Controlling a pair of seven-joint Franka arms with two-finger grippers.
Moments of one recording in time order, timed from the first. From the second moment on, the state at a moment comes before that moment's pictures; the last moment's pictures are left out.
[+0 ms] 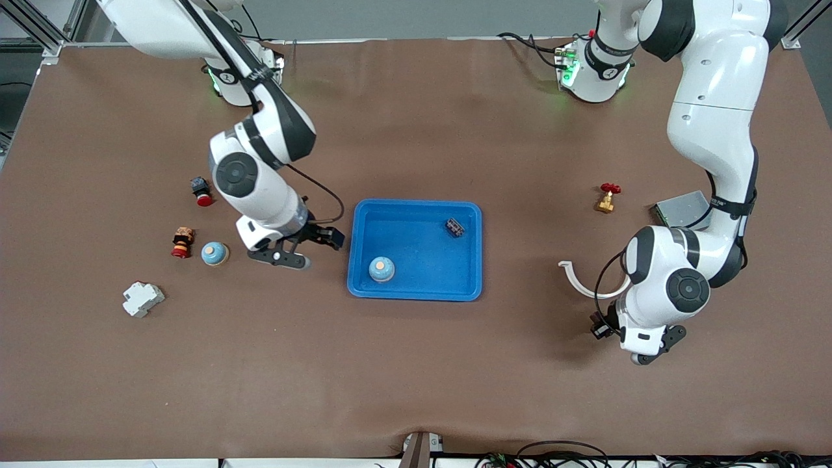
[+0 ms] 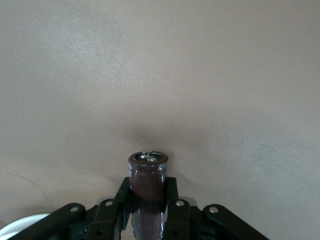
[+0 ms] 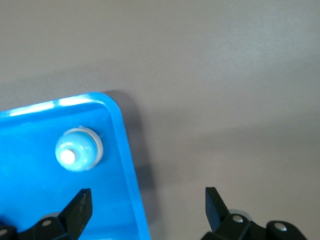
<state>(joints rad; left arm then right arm) -0.08 0.83 -0.06 -1.45 0.06 2.31 -0.73 0.19 0.43 0.32 -1.87 -0.07 2.32 0.78</state>
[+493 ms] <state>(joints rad) -0.08 0.83 -0.06 -1.45 0.06 2.32 -0.73 0.30 0.68 0.32 -1.64 -0.24 2.32 1.09</state>
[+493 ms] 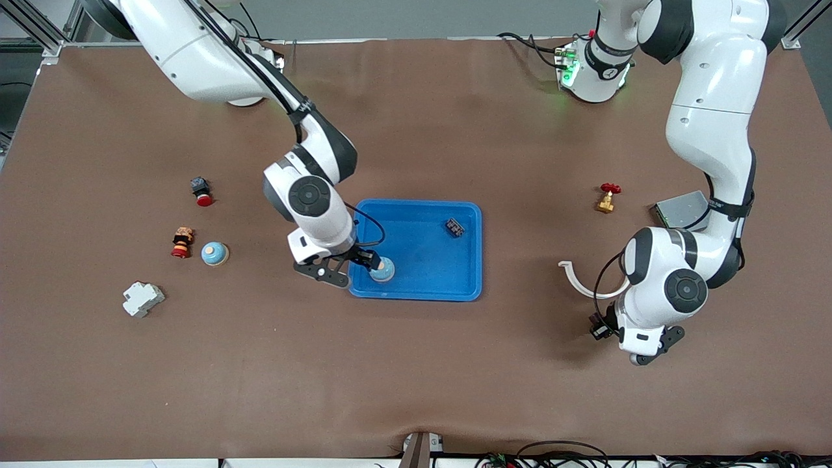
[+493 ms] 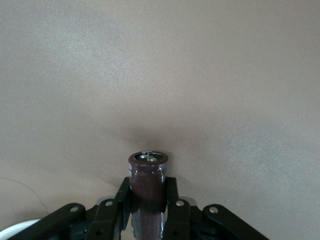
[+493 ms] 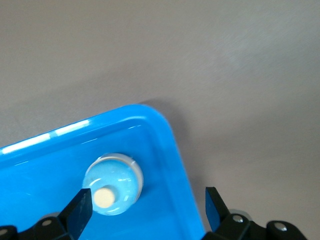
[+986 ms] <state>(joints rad) -0.08 0.83 -0.06 -1.45 0.06 2.33 -0.73 0.46 0.77 0.22 -1.54 -0.25 2.33 1.20</state>
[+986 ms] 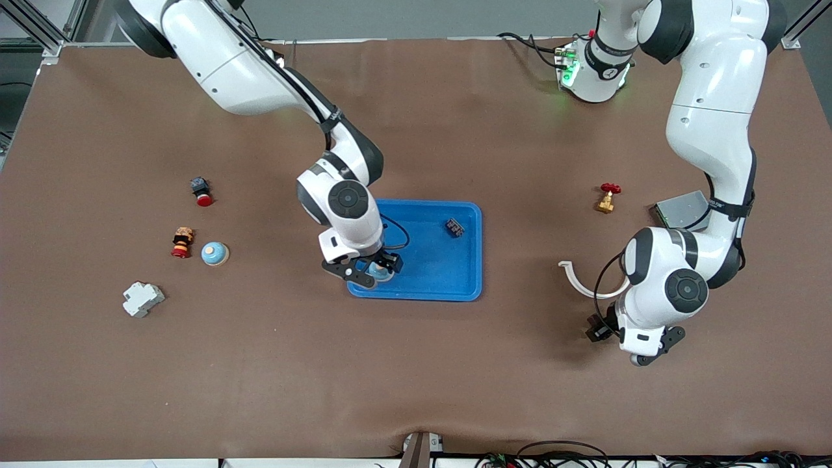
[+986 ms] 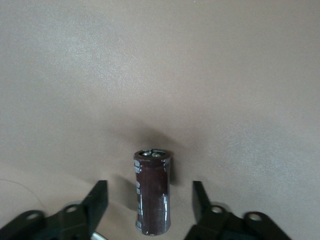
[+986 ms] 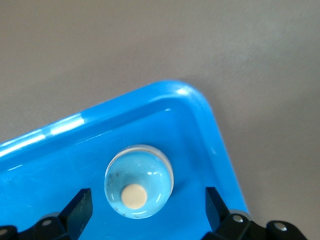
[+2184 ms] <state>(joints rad) -0.31 0.63 -0.08 -1.42 0.06 2.00 -1.10 0.48 0.84 0.20 -1.48 -0.26 2.34 1.23</state>
